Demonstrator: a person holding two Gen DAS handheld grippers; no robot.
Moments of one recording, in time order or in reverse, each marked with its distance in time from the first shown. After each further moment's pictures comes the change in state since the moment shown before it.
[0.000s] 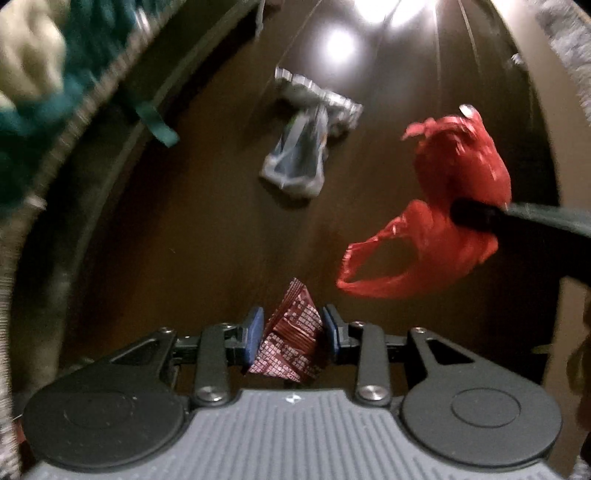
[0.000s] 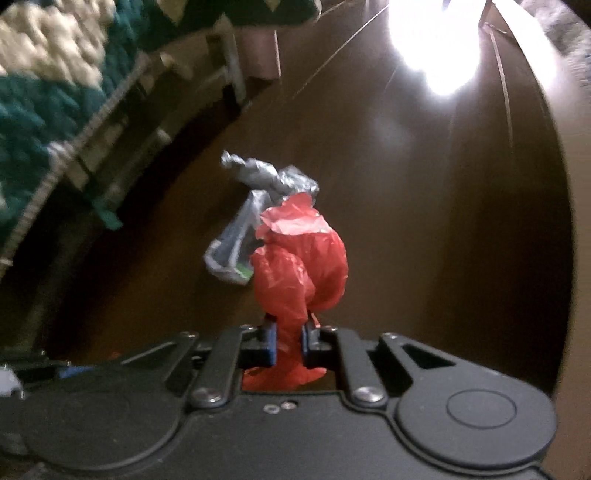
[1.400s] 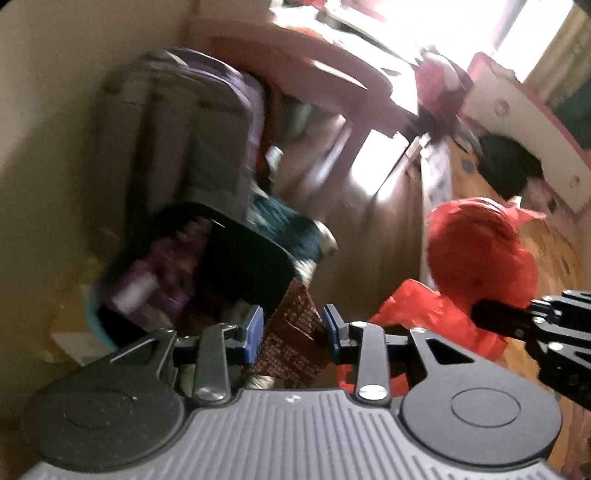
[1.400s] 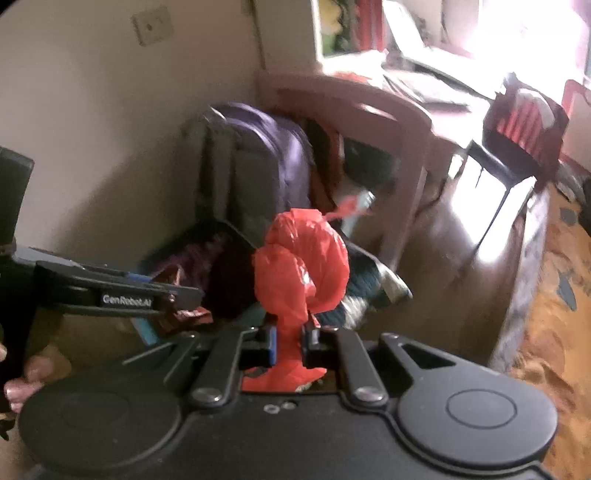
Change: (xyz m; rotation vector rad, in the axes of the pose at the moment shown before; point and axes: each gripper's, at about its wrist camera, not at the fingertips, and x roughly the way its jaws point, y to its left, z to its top) left arm -0.656 0.086 0.084 -0.049 -0.389 -0.018; right arm -0.601 0.232 0.205 -0.222 -0.280 0.172
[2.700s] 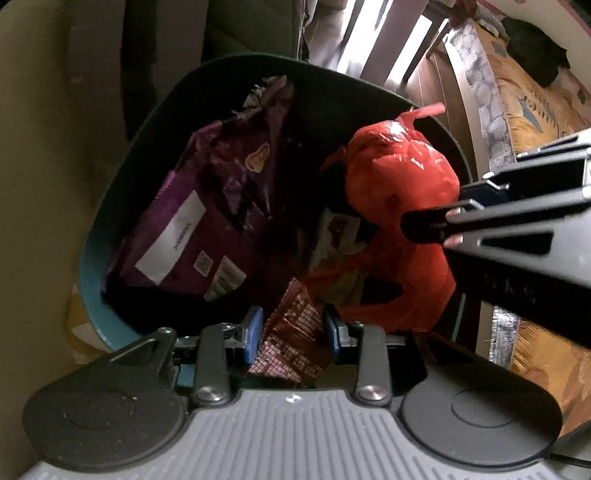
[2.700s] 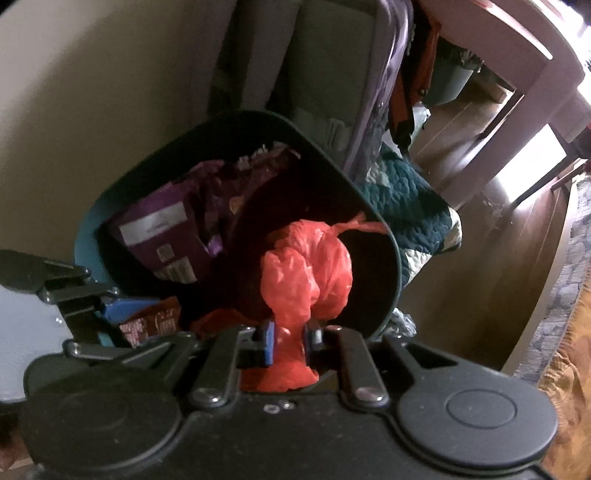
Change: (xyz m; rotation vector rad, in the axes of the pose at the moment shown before) left arm 0.151 0.097 -0.037 0.203 0.329 0.062; right arm 0.244 0.098 0.014 -0.102 0.392 -0.056
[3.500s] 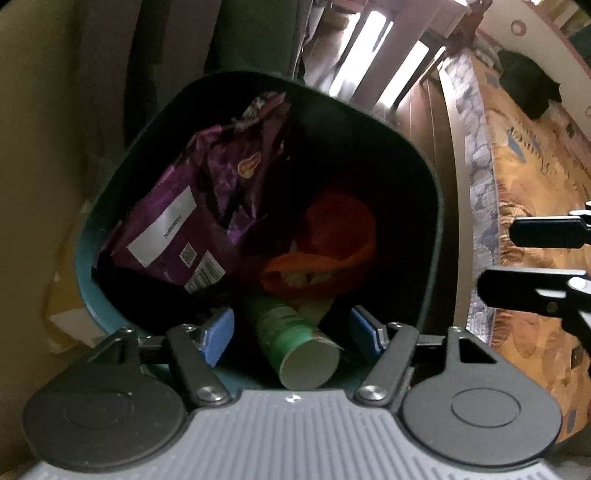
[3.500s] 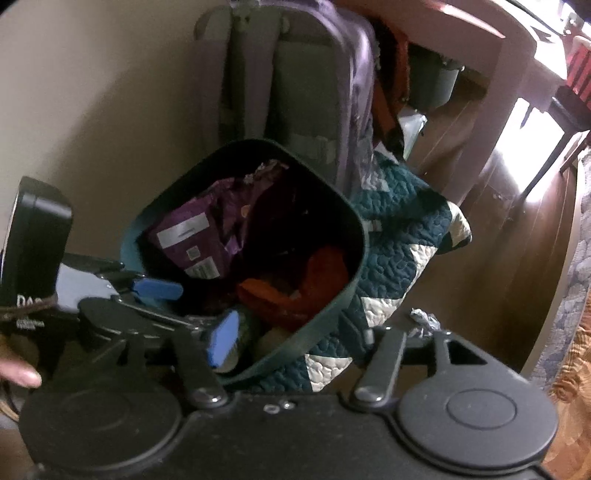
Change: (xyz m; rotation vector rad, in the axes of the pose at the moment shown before) left arm -0.026 0.001 -0.017 -0.077 -0.076 -0.073; right arm -0.070 -0.038 -0.047 0.106 -0.121 0.133
